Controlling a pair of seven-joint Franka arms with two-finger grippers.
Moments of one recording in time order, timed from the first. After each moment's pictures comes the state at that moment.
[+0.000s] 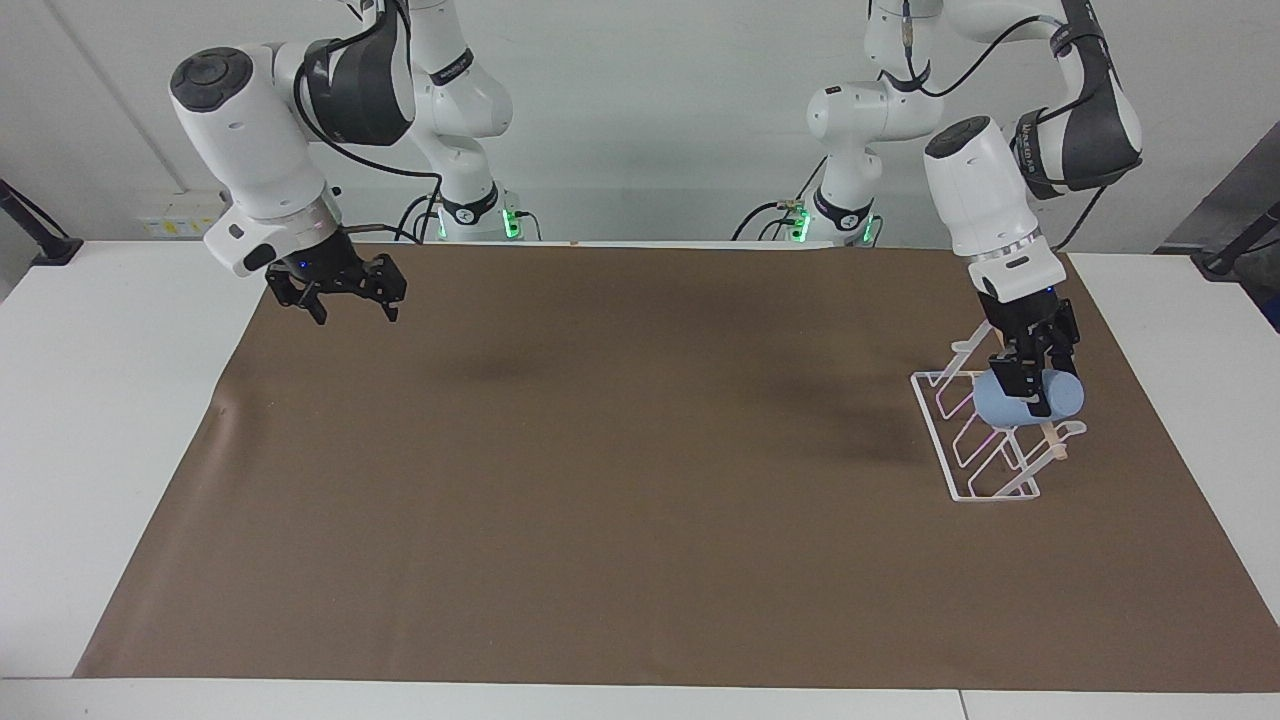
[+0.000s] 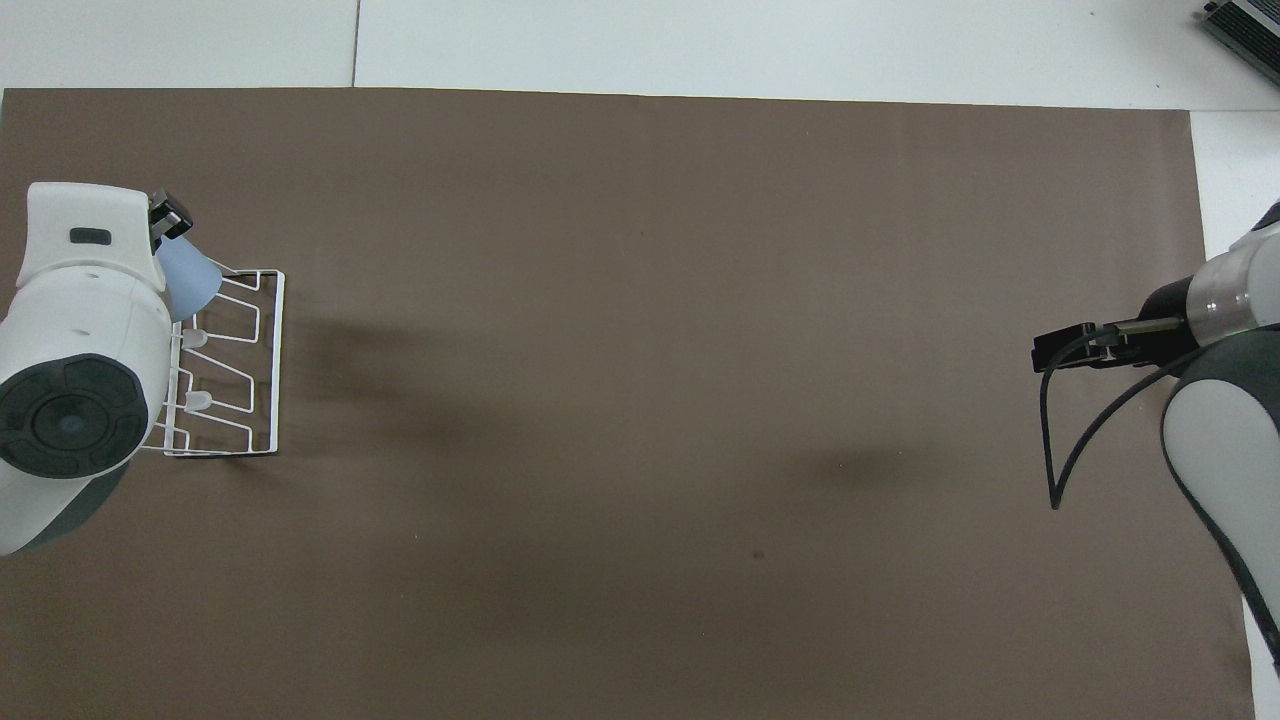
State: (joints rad) left arm 0.03 -0.06 -0.12 -2.11 0.96 2.50 -1.41; right arm -0.17 -0.05 0.14 -1.85 0.01 1.79 -0.07
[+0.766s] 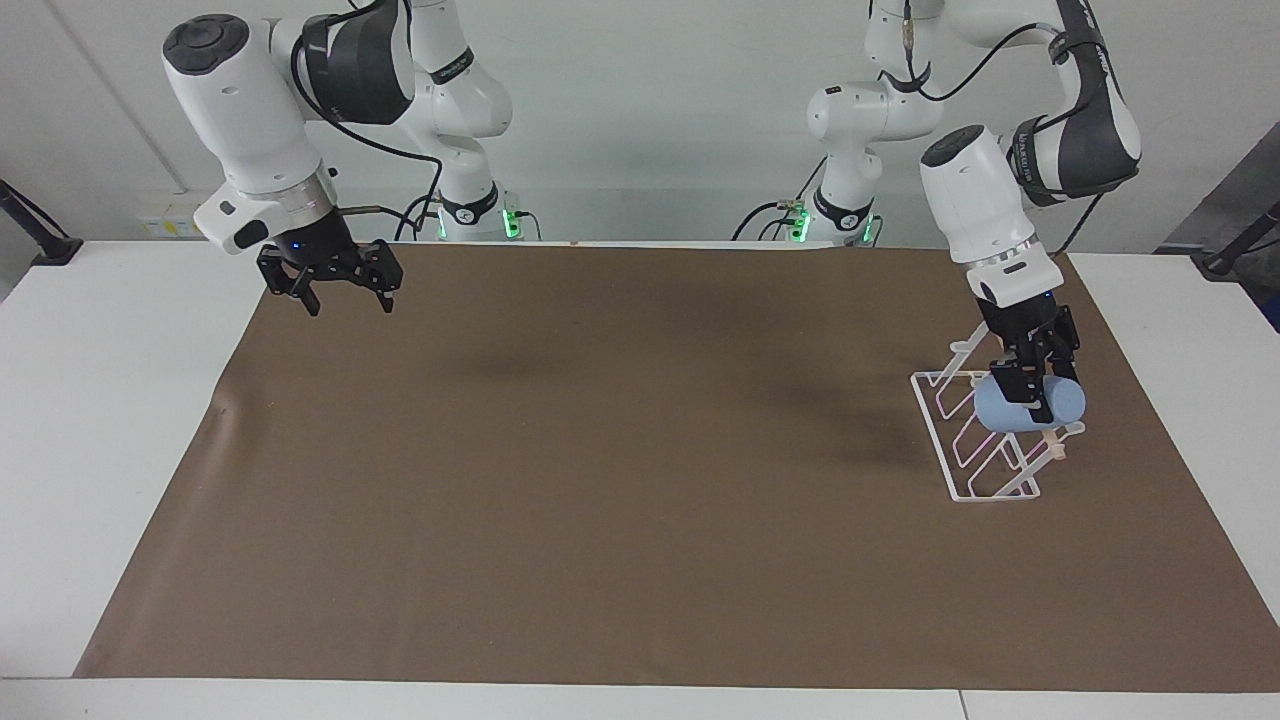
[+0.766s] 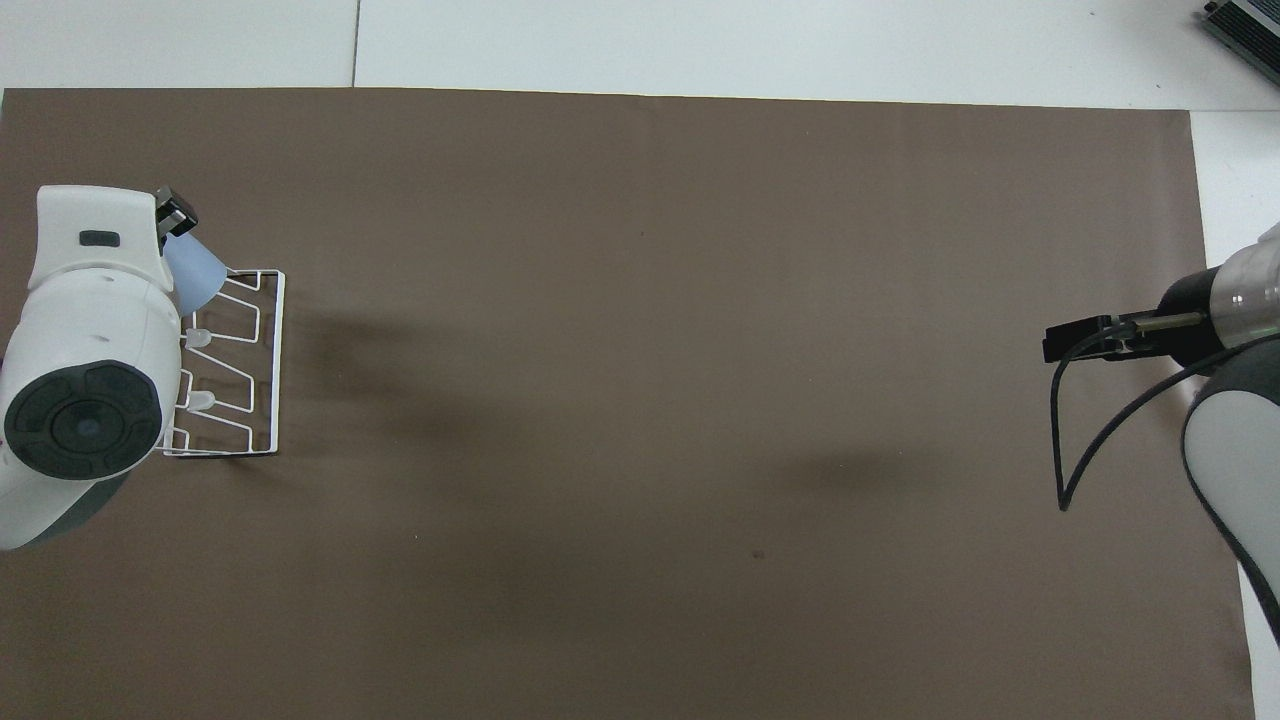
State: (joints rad) left arm 0.03 -0.05 -0.12 -2.11 1.01 2.52 -1.47; right arm -0.17 -0.07 0.15 -1.83 0.01 1.79 -0.07
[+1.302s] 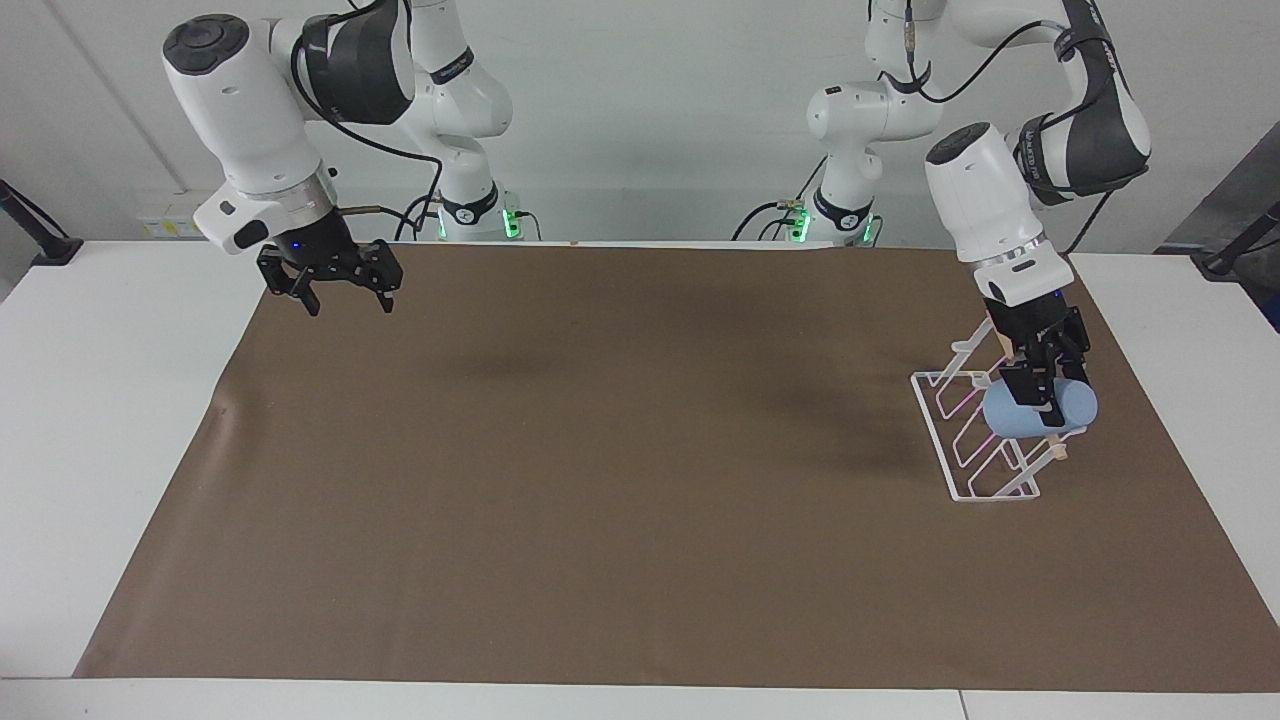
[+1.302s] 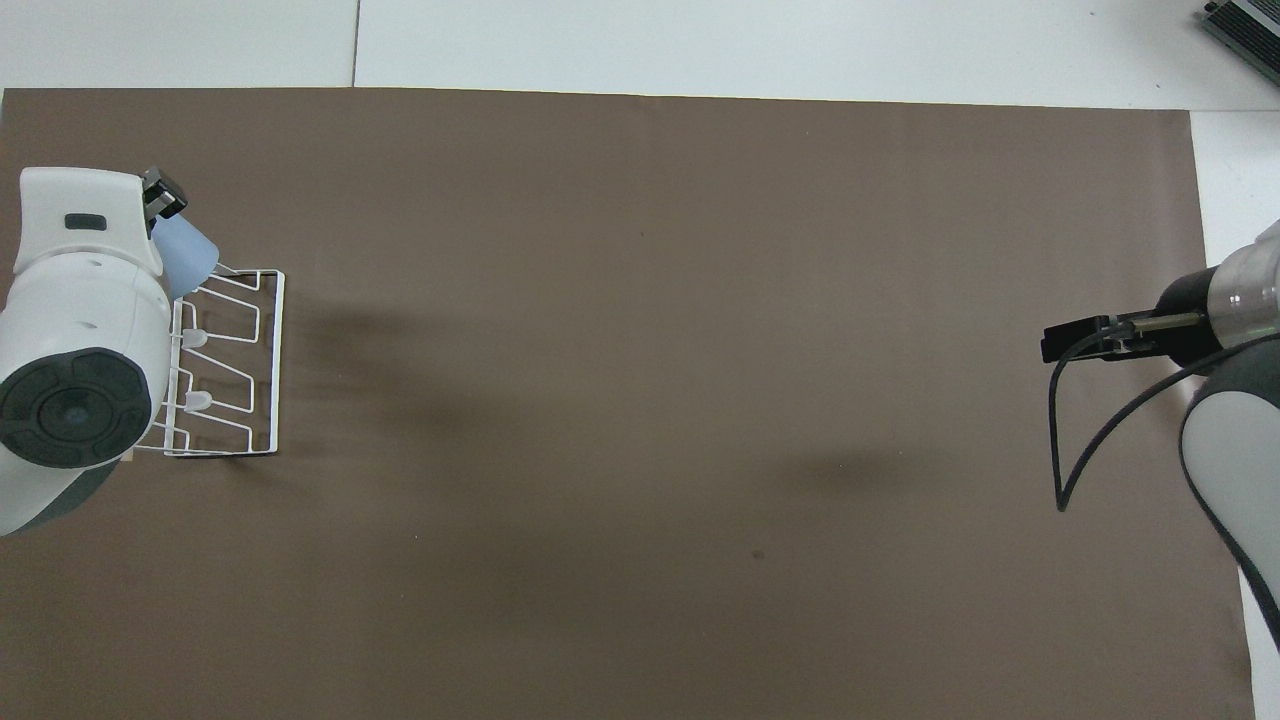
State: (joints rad) left arm 0.03 -0.02 -0.11 -2.08 1.01 2.54 -1.47; right arm -0.17 -0.07 0.15 -1.83 0.01 1.79 -0.07
